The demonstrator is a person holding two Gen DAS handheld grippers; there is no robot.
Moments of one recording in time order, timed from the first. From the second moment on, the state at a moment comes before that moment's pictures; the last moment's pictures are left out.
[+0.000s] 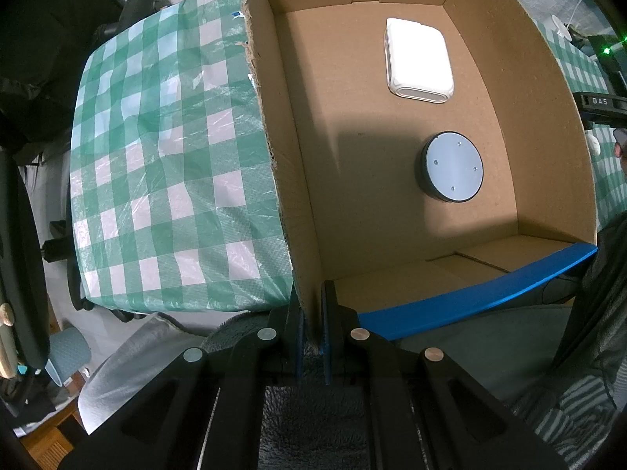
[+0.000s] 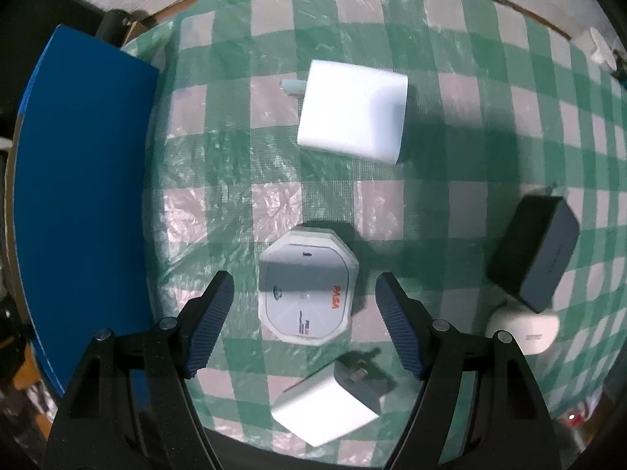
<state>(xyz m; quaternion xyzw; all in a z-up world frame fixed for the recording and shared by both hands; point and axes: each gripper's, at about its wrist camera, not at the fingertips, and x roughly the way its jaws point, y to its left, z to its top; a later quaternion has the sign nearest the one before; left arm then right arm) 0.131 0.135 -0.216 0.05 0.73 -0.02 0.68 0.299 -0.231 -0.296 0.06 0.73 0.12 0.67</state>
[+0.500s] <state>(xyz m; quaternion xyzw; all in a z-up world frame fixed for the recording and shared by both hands) 0.131 0.134 -0.215 0.05 0.73 -0.02 0.68 0.294 -0.226 -0.310 0.04 0.73 0.10 0.67</state>
